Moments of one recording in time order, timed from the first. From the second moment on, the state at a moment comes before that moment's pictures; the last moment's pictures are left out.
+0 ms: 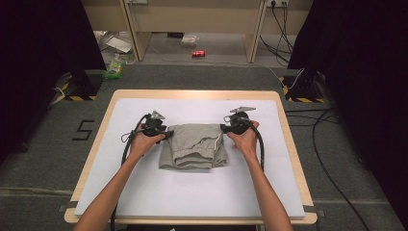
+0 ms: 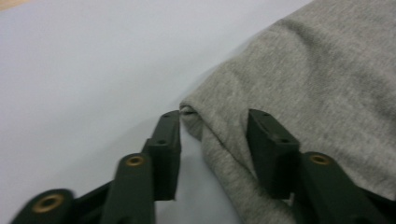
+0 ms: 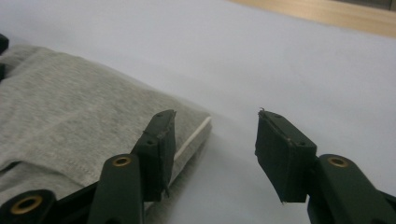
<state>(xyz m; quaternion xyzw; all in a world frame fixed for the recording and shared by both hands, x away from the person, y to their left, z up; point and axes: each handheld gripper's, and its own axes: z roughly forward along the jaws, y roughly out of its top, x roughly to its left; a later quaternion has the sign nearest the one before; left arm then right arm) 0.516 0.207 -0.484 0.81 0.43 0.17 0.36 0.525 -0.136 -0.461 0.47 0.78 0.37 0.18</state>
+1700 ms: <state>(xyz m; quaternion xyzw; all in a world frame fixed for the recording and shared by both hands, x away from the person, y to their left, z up) 0.444 0.265 -0.472 0.79 0.45 0.13 0.39 0.447 -0.156 -0.434 0.42 0.80 0.40 0.17</state>
